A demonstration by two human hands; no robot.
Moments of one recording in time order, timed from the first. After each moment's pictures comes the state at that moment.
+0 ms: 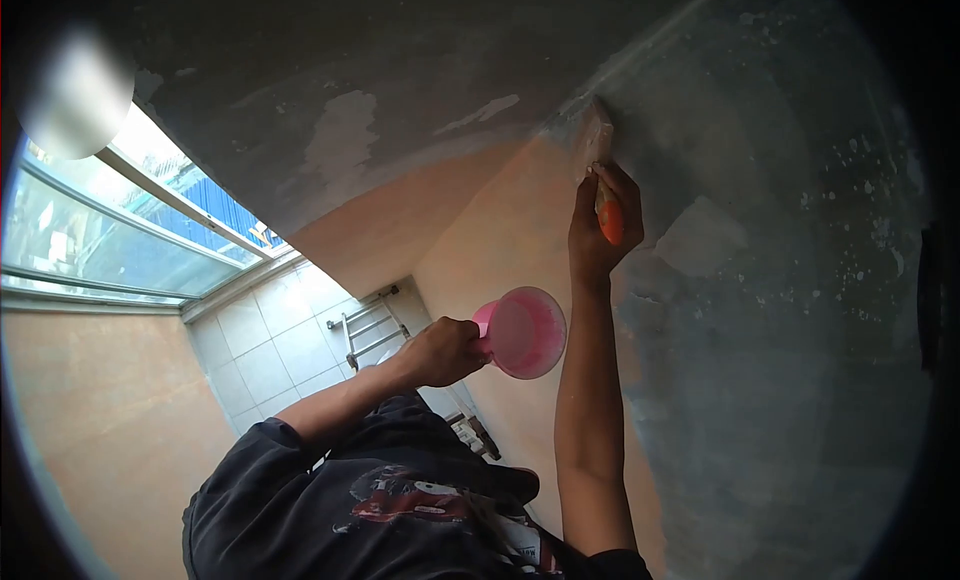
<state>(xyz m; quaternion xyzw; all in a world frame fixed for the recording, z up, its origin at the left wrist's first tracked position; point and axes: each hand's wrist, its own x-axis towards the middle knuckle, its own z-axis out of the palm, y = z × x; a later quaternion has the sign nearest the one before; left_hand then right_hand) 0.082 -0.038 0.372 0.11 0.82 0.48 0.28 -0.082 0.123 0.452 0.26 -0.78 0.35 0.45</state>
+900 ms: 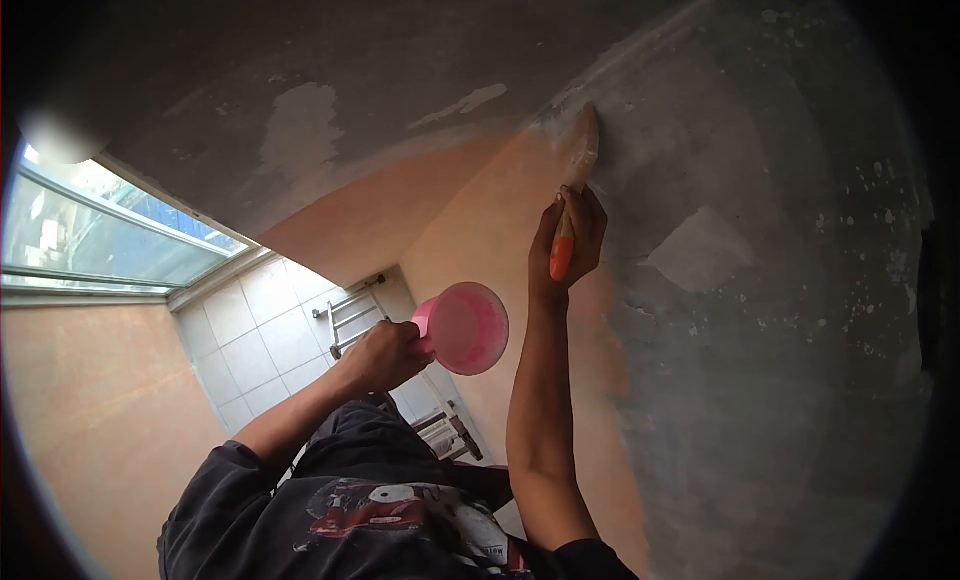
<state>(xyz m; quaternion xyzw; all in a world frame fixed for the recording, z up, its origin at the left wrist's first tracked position) 0.094 -0.068 0.352 0.01 0.84 0.47 0.28 -0.079 0.128 0.391 0.22 -0.81 0.31 0.45</state>
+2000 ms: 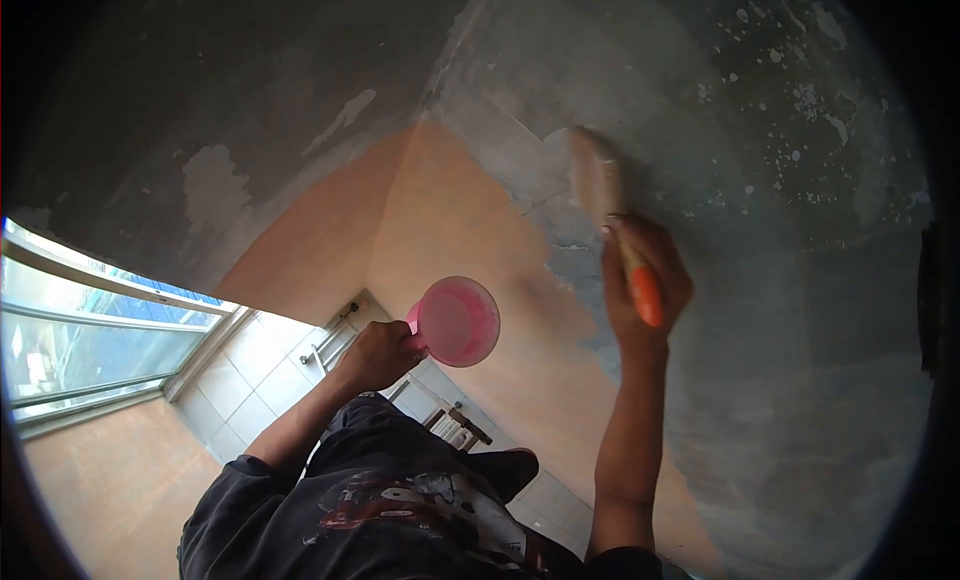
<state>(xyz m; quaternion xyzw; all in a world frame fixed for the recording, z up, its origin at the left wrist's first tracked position) 0.080 -0.035 0.363 0.13 0.86 0.42 0.26 0.043 0.220 0.563 0.21 -0.88 0.20 0.37</state>
